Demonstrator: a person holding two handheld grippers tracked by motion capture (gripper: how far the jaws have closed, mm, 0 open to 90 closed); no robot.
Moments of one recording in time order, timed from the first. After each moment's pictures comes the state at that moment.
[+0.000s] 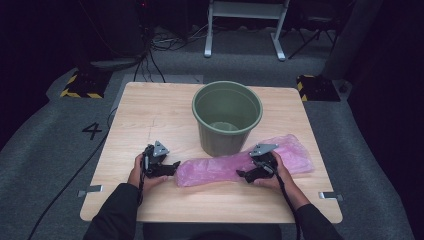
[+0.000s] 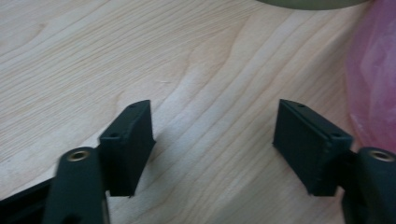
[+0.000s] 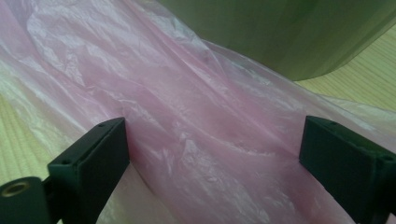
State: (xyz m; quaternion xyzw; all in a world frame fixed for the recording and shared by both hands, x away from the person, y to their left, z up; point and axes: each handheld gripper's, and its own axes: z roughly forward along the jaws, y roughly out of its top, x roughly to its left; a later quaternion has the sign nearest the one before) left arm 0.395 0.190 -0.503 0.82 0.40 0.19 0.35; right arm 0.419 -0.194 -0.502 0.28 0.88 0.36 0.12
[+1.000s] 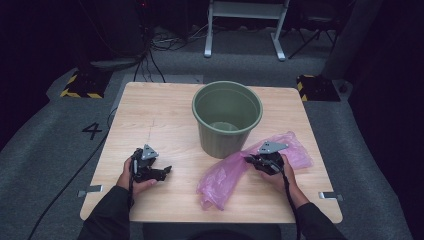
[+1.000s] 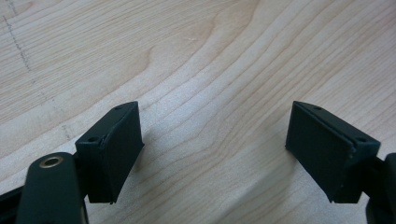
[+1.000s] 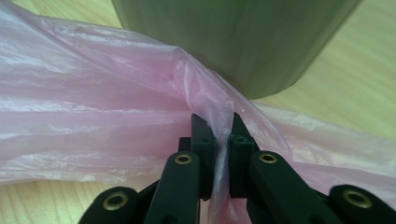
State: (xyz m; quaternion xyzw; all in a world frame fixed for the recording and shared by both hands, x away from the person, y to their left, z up) left arm 0.381 0.219 -0.504 0.82 0.42 0.18 0.35; right arm 0.418 -0.212 -0.494 0.29 0.85 0.41 0.16
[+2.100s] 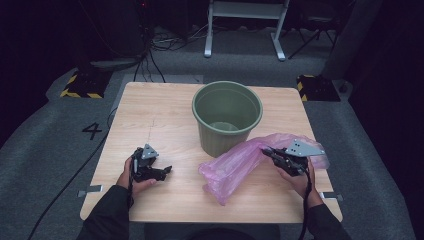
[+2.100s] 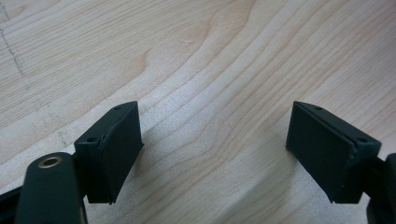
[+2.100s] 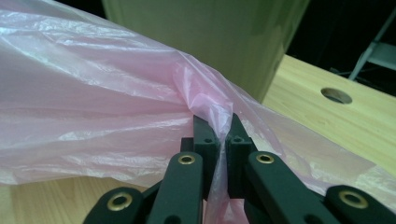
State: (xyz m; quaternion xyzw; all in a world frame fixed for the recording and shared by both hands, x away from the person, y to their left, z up) left arm 0.383 0.220 -0.504 0.82 0.41 0.17 0.35; right arm 0.387 -0.259 -0.444 0.27 0.78 0.52 0.23
